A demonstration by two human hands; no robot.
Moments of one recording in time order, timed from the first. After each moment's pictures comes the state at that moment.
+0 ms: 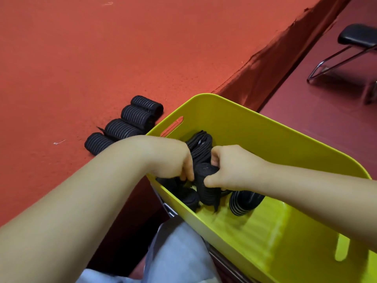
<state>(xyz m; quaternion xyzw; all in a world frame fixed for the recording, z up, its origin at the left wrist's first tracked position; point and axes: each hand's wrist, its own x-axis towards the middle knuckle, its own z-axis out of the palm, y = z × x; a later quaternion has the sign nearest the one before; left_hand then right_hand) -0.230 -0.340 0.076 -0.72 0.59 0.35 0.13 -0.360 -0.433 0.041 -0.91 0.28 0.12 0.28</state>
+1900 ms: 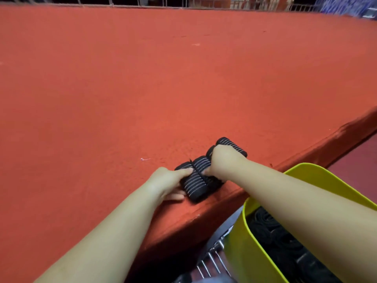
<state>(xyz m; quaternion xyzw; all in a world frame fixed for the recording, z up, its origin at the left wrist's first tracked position) -0.088 -0.233 0.001 -0.75 -0.05 0.36 -0.55 -0.126 -0.368 0.054 -0.97 0.14 0.17 0.03</state>
